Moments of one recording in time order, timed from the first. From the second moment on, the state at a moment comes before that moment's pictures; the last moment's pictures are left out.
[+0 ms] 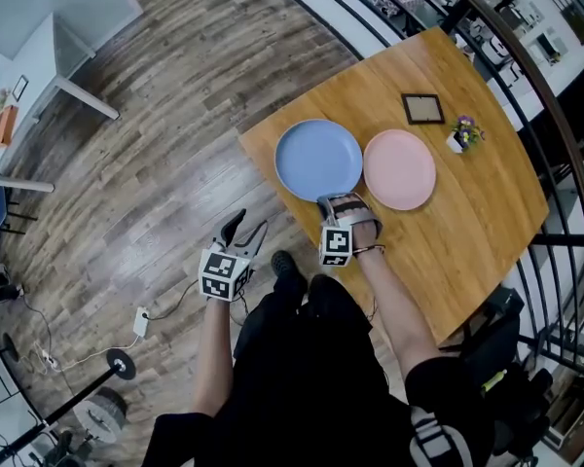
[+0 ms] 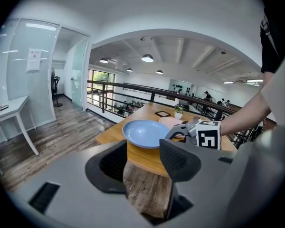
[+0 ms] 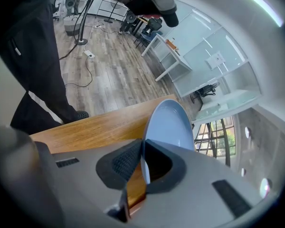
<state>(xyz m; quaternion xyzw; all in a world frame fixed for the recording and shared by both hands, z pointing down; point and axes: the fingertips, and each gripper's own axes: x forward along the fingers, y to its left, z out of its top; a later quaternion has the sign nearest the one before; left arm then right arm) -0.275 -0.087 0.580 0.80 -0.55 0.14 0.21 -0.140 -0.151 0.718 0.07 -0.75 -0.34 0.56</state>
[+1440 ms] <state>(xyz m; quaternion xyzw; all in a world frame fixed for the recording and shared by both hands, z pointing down) -0.168 -0.125 0.573 0.83 -0.49 0.17 0.21 -0.017 -0.194 0.688 0.15 -0.74 -0.30 0.58</state>
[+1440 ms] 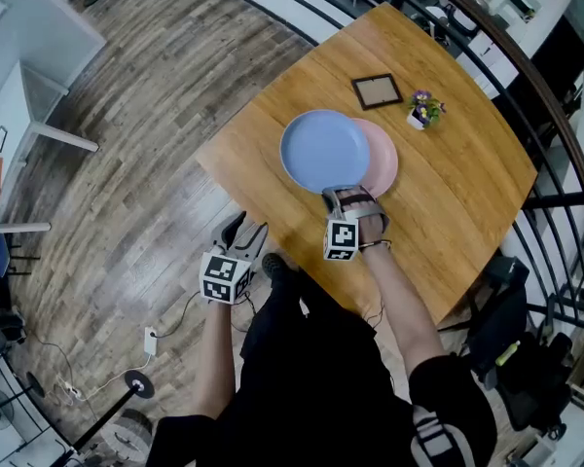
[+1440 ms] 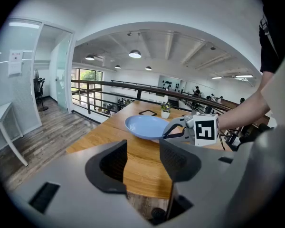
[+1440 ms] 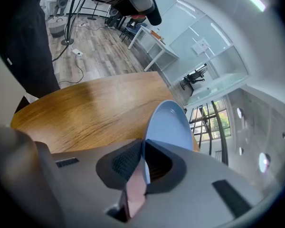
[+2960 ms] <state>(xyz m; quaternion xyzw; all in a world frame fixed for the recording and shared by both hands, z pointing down) -0.127 -0.114 0.578 0.84 -0.48 0.17 0.20 0.071 -0.190 0.722 0.21 -0.73 -0.22 0.61</state>
